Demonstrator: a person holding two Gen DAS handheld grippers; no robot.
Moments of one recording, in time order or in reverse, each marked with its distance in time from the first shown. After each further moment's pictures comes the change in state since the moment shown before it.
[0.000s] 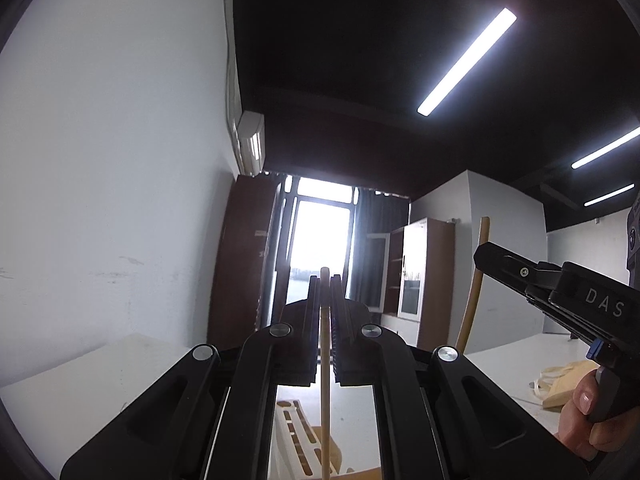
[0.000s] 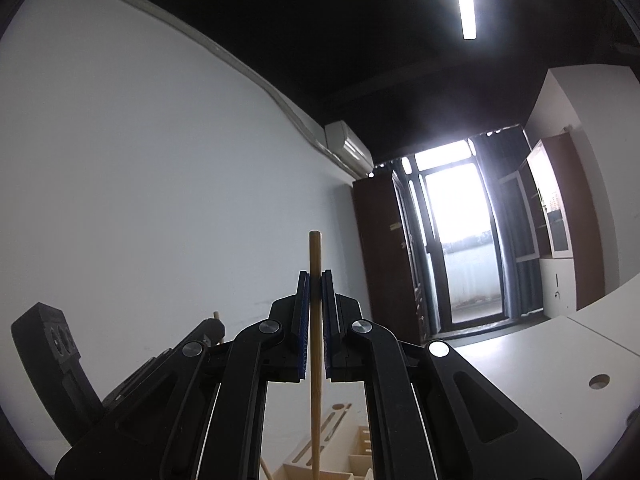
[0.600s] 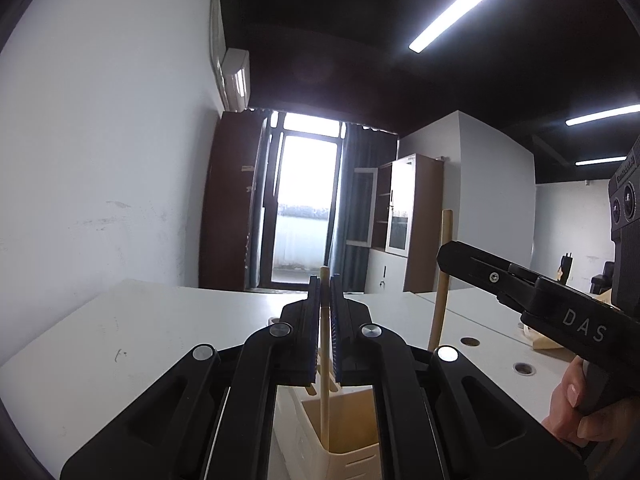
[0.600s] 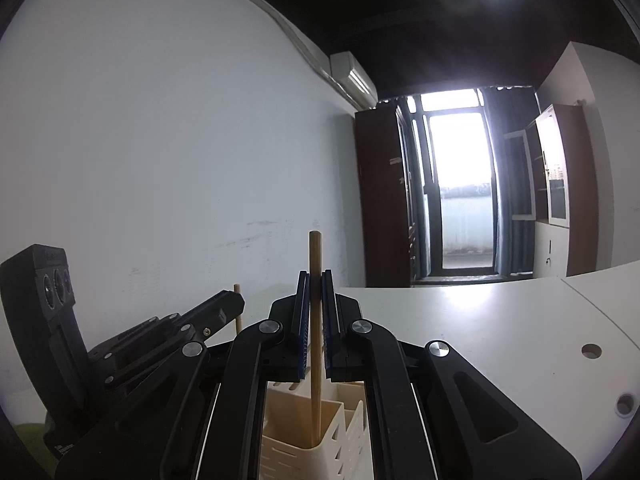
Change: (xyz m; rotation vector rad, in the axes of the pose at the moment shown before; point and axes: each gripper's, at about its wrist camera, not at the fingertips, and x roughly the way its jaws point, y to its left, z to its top) left arm 0.008 0.024 -0.028 0.002 0.241 -0.067; right arm 0.005 0.012 -0.040 -0.066 0.249 -0.009
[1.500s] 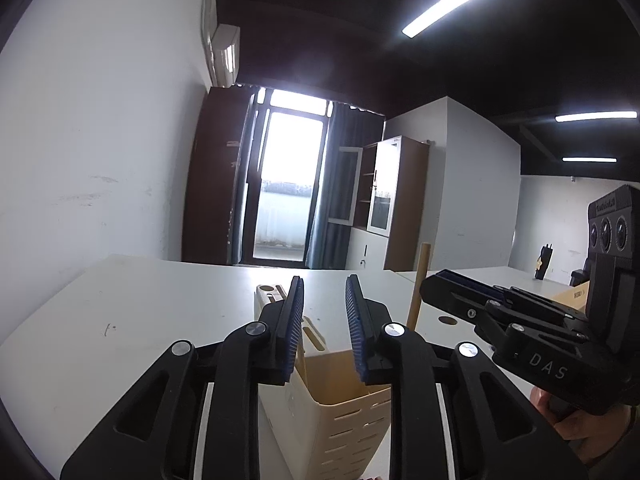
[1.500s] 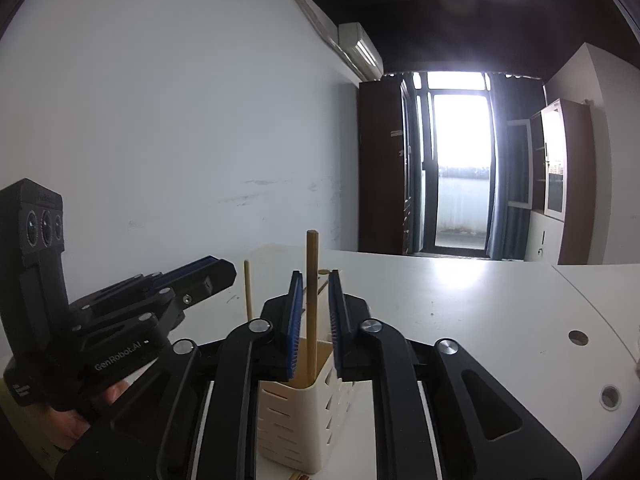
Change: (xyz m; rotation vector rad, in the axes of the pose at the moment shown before) left arm -0.017 0.023 0.004 -0.026 0.074 -0.060; right arm -0.009 0.007 -0.012 -0.054 0.103 -0.025
